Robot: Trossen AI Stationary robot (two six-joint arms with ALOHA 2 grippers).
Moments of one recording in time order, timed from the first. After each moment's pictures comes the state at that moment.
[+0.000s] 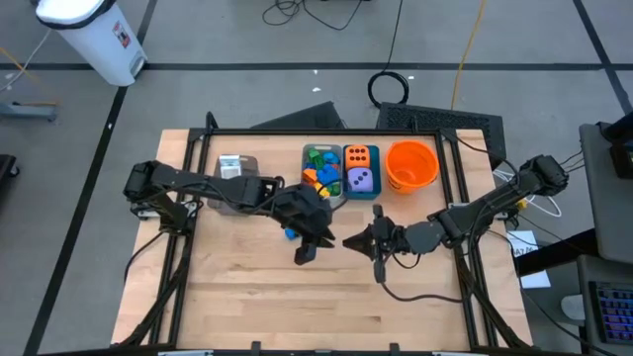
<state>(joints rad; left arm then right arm) -0.13 1.69 1.53 -0.49 0.22 -0.23 0.46 1.27 0.87 0.18 0.44 0.35</state>
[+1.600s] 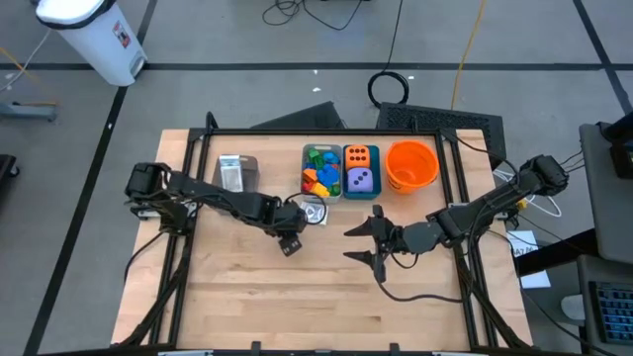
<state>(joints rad) -0.10 1.70 1.06 -0.63 -0.08 -0.66 0.45 1.27 0.87 0.13 0.41 0.36</state>
